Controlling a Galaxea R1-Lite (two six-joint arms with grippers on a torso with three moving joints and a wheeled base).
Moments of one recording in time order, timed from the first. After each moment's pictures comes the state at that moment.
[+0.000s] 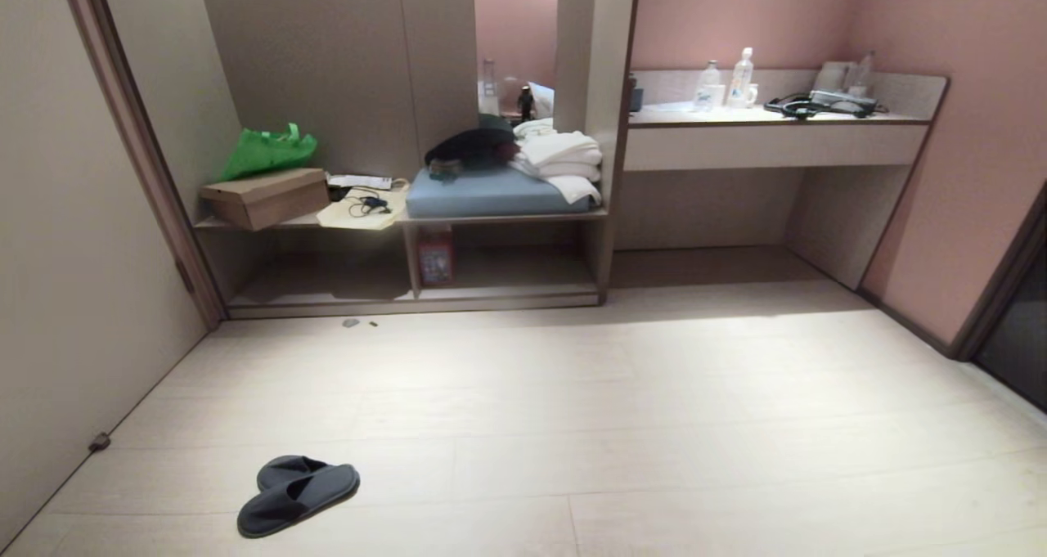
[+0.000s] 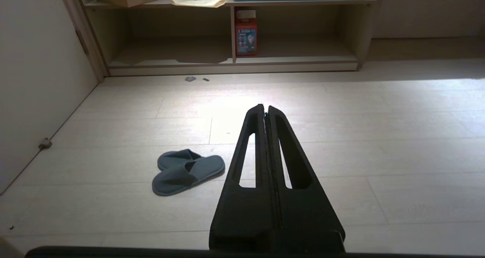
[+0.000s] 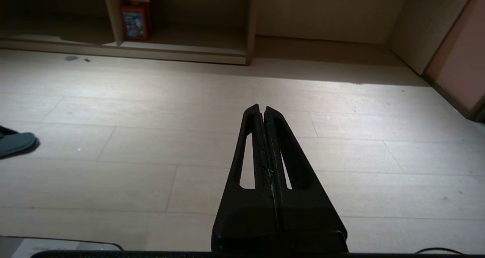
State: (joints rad) left arm 0.01 0.00 0.00 -0.02 0.00 -0.02; right arm 0.00 0.00 0.00 0.00 0.01 -0.05
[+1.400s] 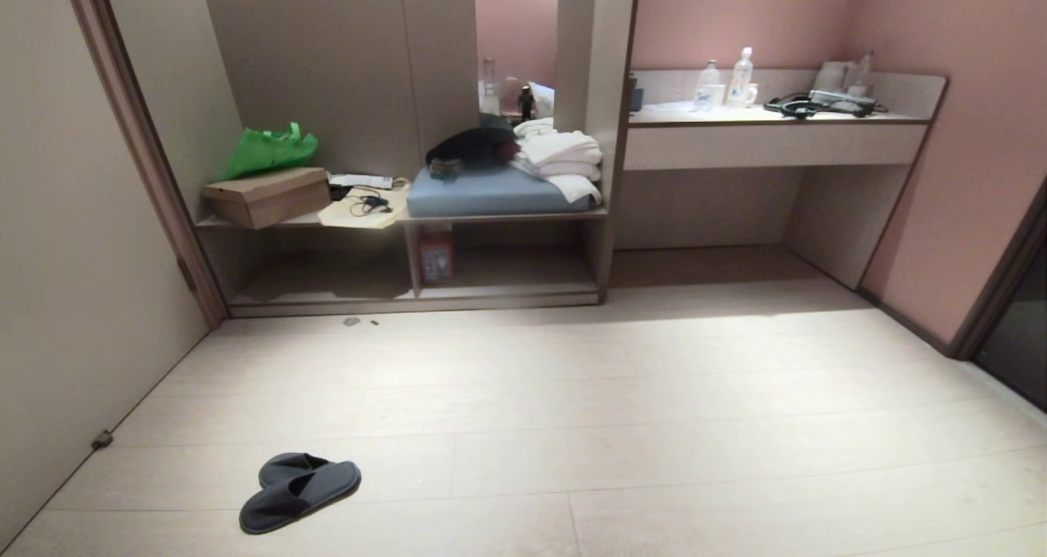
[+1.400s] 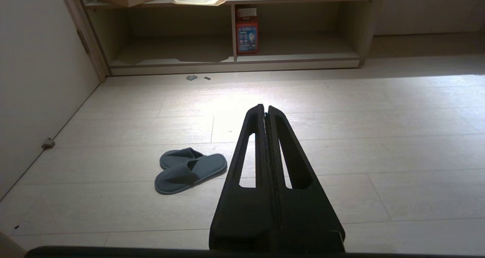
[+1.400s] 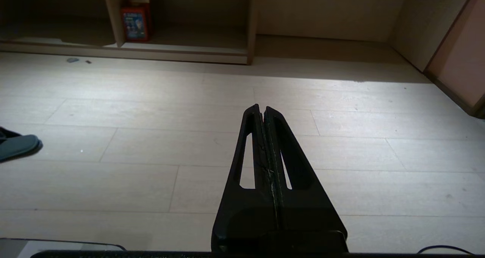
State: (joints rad) left arm 0.01 0.00 0.00 -0.02 0.00 -0.01; right arm 0.00 0.00 0.00 0.00 0.01 -0.04
